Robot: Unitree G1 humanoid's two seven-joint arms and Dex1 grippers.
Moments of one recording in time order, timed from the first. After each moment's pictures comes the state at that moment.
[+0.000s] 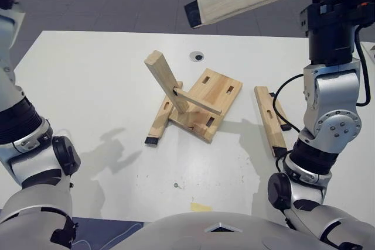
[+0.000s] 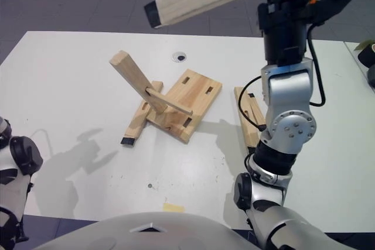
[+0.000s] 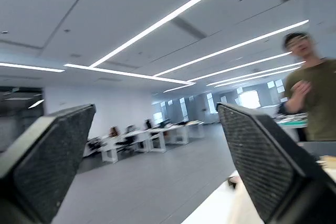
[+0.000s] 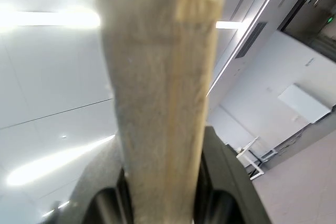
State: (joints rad) left arm -0.77 0.66 0.31 -0.15 -0.90 0.51 -0.48; right arm -0.49 -0.13 -0.32 -0.40 1.41 0.36 -0.01
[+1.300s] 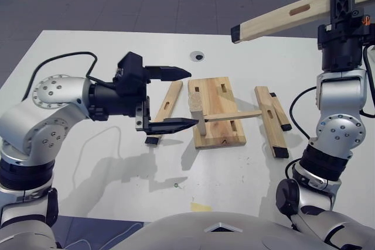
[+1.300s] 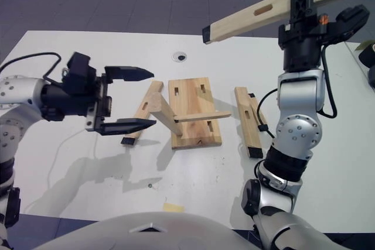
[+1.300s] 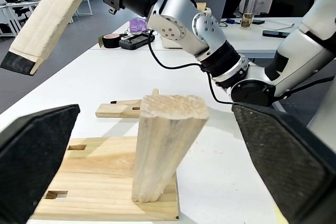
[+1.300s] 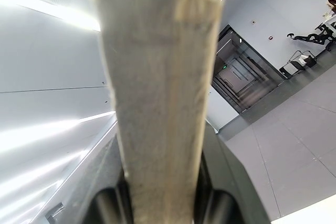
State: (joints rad) left arm -0.36 0.79 0.00 -0.54 -0.88 0.67 -0.96; right arm -0.42 -0.19 -0.39 -0.35 1.12 0.32 -0.09
